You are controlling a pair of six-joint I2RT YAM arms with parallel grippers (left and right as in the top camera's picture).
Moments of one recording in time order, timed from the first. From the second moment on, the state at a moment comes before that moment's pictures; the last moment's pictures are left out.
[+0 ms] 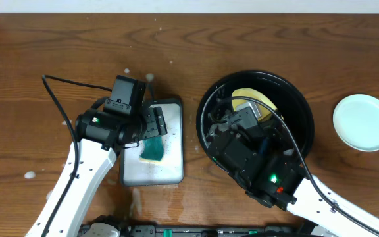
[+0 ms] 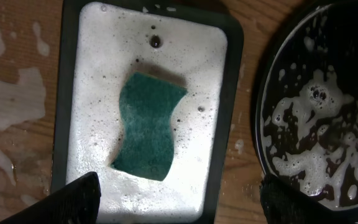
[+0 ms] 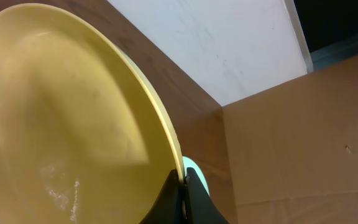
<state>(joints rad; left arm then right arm) -0.30 1.27 1.13 -1.03 0.05 -0.51 0.96 1.22 0.98 -0.83 1.21 0.07</state>
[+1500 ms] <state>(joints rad) -0.30 1.27 1.13 -1.03 0.05 -0.51 -0.80 1.62 0.98 -0.44 -0.21 0.32</state>
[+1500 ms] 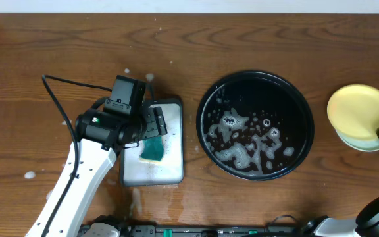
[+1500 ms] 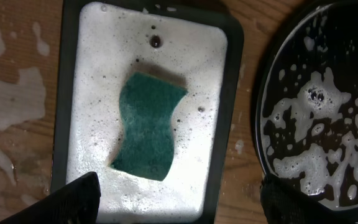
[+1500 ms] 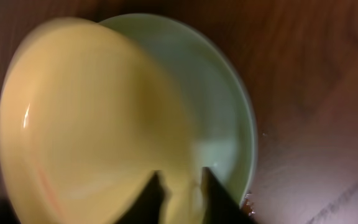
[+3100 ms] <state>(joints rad) -0.30 1.27 1.13 -1.03 0.05 -0.51 0.01 0.16 0.41 -0.53 -0.40 -0.01</state>
